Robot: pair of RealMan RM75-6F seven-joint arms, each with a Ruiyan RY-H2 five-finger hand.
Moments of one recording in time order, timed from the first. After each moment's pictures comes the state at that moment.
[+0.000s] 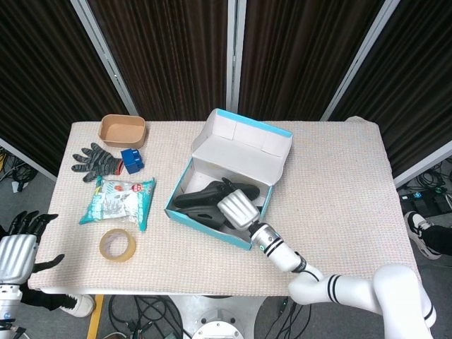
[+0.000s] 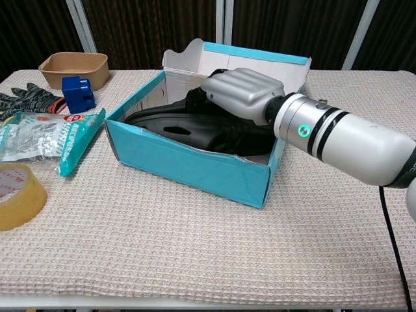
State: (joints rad) left arm -0.06 -1.15 -0.02 -1.59 1.50 1.49 0.01; right arm 0.90 -1.81 0.16 -1.25 -1.31 0.96 -0.39
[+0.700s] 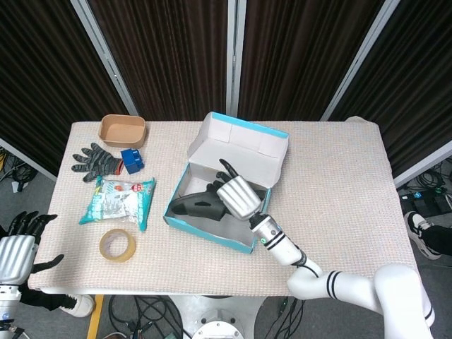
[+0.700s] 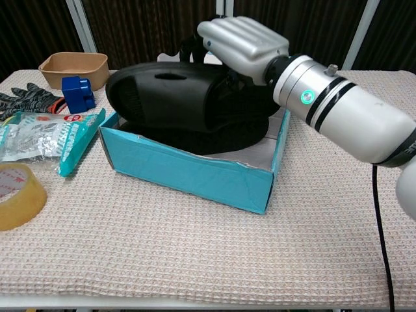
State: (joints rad) left arm -0.06 -1.17 -0.02 -1.54 1.51 1.50 -0.04; right arm 0.89 -1.78 0.24 -1.26 -1.43 1.11 -0.24
